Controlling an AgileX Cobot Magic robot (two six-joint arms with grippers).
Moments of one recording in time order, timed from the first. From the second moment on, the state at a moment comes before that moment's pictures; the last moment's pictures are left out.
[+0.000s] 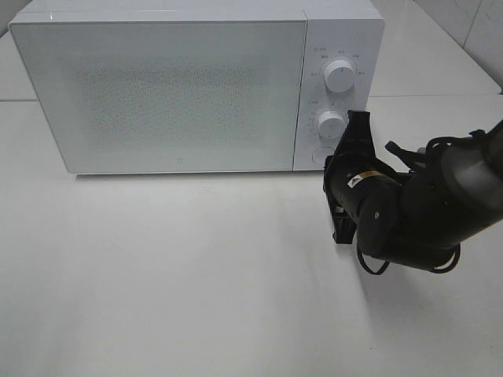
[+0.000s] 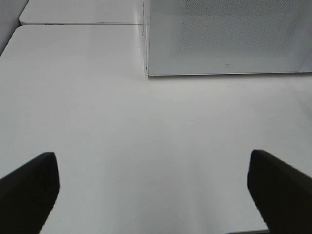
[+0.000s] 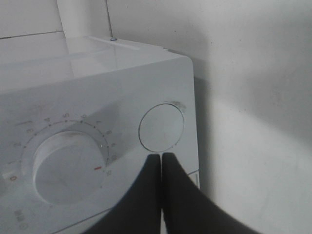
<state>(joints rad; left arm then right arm) 0.10 -0.01 -0.52 -0.22 1.09 0.16 0.62 2.02 -0.71 0.77 -0.95 1.36</state>
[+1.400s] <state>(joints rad) 0.10 -0.01 -0.52 -0.22 1.09 0.16 0.56 2.18 -0.91 0.81 -0.91 1.31</state>
